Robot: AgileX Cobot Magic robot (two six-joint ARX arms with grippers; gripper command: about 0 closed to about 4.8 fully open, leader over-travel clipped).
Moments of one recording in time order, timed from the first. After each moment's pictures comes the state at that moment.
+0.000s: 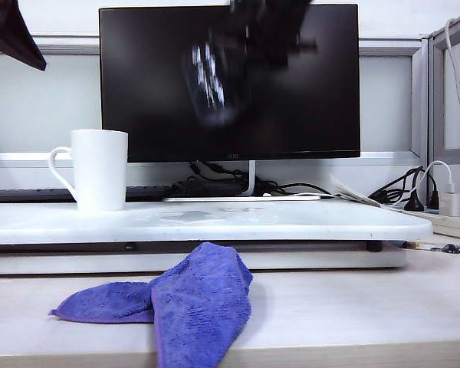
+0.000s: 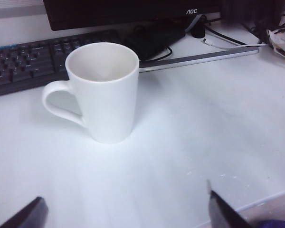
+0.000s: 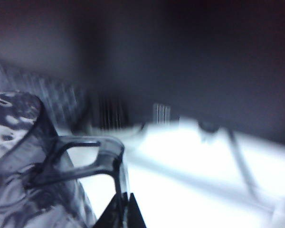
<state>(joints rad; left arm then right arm) -0.14 0.87 0.66 -0.11 0.18 0.01 0.50 1.97 1.91 -0.34 0.11 0.05</state>
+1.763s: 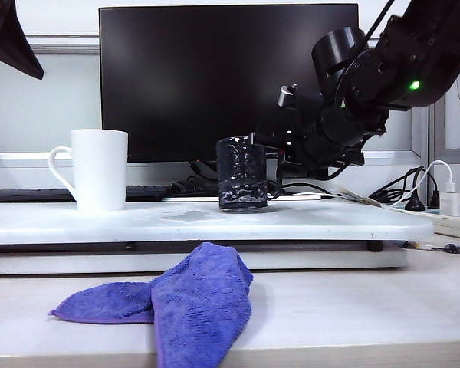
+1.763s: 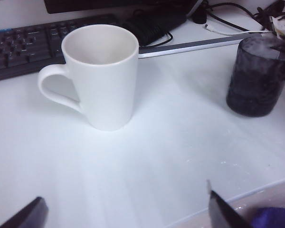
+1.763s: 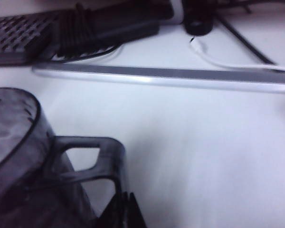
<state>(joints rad) -0.14 0.87 0.66 -0.16 0.18 0.01 0.43 1.89 1.06 0.53 0.05 0.22</state>
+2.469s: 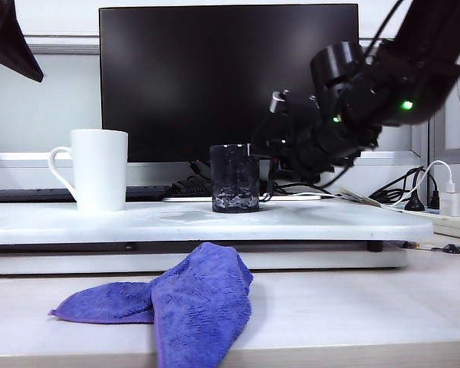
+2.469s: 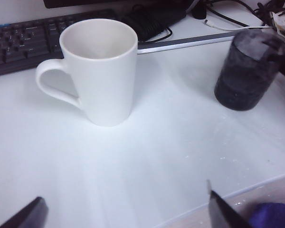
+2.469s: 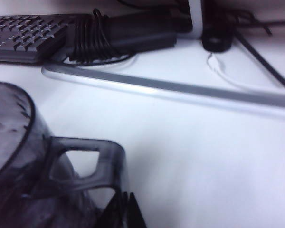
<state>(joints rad) -0.14 0.87 0.66 -0.17 0.18 0.01 0.42 1.95 1.10 0.61 0.00 0.12</state>
